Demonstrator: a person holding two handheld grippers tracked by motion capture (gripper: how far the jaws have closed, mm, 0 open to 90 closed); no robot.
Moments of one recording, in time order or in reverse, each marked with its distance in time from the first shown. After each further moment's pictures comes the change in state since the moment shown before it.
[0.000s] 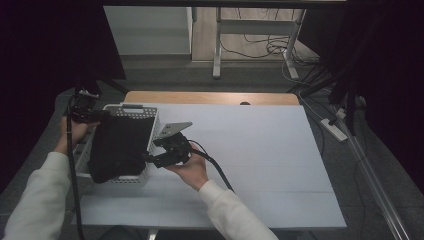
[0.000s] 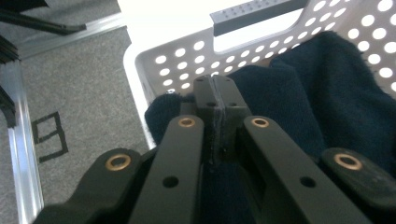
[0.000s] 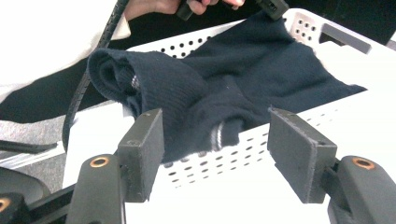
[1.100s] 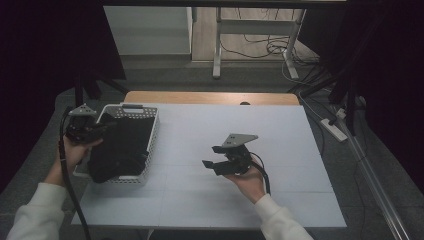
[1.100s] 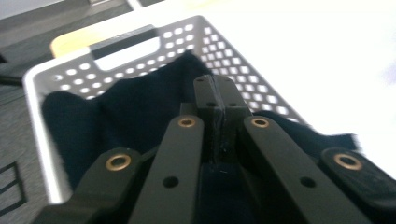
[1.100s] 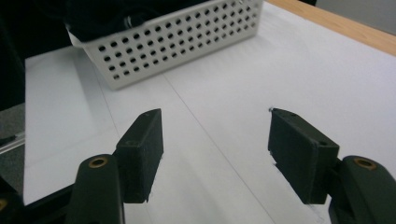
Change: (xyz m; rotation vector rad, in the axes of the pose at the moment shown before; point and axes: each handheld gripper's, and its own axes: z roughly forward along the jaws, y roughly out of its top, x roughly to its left) left arm -0.092 -0.045 -0.086 -0.203 -0.144 0.114; right arm -0.037 -0.086 -0.131 0.043 -0.182 0.075
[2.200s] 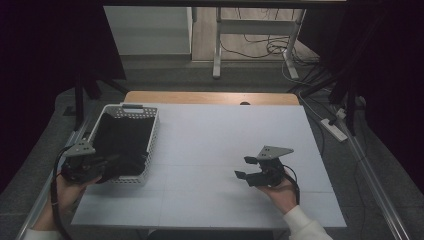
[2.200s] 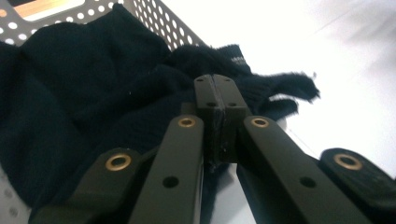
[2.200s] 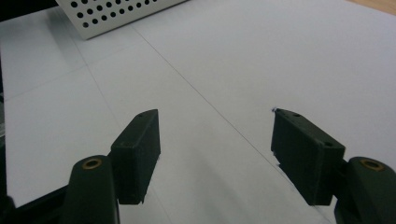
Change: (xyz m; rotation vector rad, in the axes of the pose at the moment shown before) left arm -0.065 -0.059 -0.036 0.036 -0.054 0.048; right arm -0.029 -0.063 -0.061 0.036 -0.068 0.047
